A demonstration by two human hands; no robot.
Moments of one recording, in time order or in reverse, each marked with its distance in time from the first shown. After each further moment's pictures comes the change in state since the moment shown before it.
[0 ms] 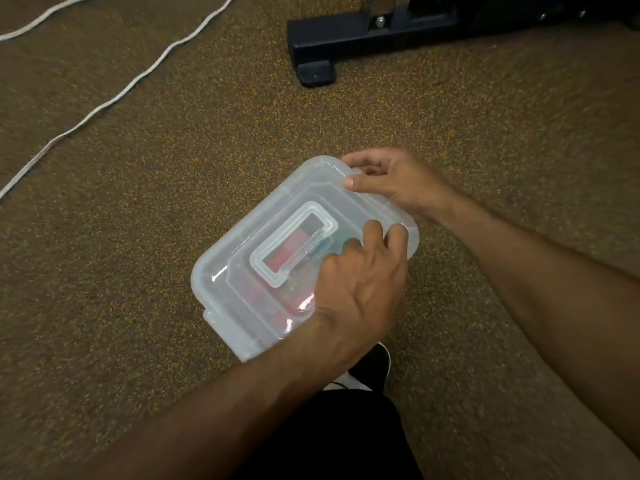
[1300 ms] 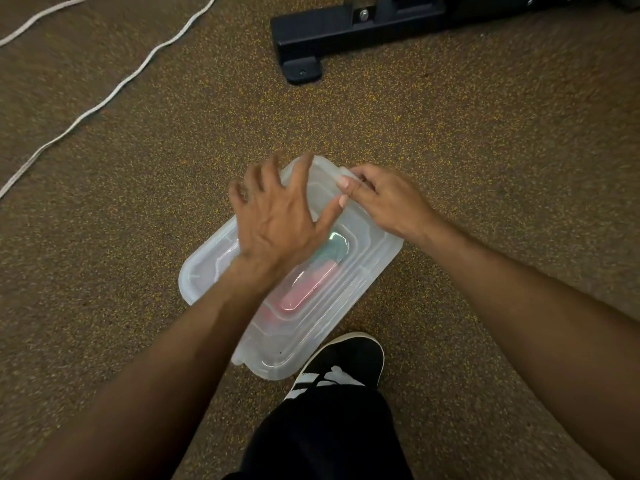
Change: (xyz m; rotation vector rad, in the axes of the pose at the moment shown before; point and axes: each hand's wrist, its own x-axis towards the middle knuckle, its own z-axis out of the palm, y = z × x) left_hand 0.050 -0.083 0.018 -0.053 0.038 -0.235; right_hand -0.023 0.023 0.012 -0.391 0.172 -0.028
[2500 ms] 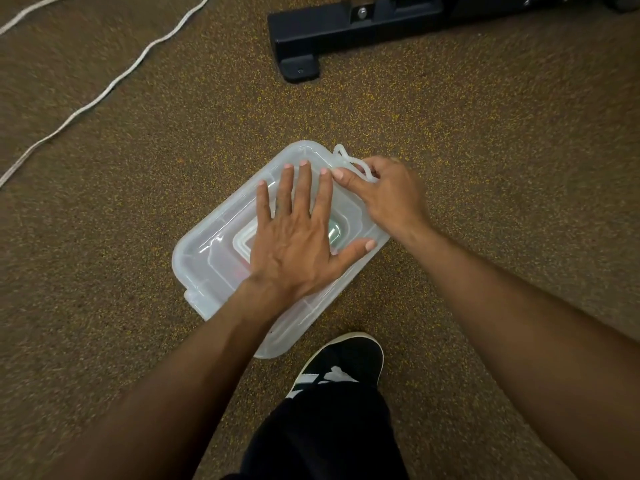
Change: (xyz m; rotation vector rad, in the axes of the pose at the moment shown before) left_hand -0.023 0.007 0.013 0.033 -0.088 0.221; right_hand 0.004 -0.014 0.014 0.029 0.285 0.162
